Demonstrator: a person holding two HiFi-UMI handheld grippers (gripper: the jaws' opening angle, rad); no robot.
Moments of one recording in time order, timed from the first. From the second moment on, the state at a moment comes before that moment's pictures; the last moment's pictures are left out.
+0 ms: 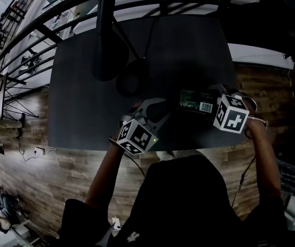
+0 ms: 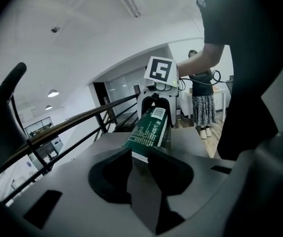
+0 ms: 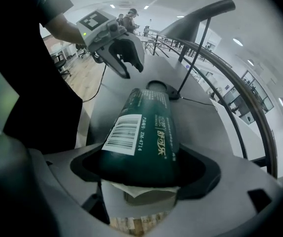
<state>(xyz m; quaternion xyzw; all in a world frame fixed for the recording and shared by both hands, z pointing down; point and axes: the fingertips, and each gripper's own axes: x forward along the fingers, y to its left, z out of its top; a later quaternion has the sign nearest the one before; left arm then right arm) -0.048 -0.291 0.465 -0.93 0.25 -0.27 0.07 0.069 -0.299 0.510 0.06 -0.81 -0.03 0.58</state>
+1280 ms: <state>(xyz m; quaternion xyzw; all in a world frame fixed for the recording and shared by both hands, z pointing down) -0.076 -0.297 0.467 -0.93 0.31 -0.16 -0.08 0.108 -0.315 0.580 -0.04 -0.82 -0.02 0.57</state>
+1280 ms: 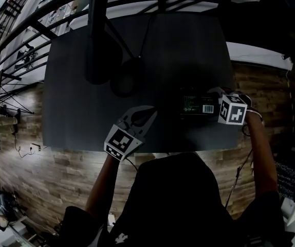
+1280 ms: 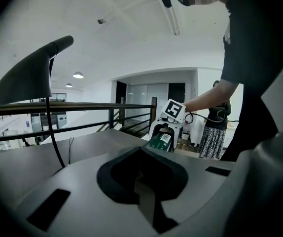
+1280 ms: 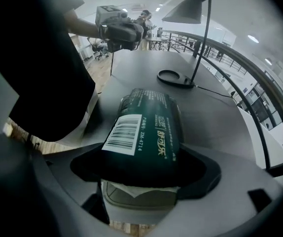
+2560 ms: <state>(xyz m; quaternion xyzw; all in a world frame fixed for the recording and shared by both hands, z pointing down) -0.069 -0.293 0.469 -0.95 0.28 -0.15 -0.09 0.111 -0.327 0.577 0.03 -0.85 0.06 0.53</state>
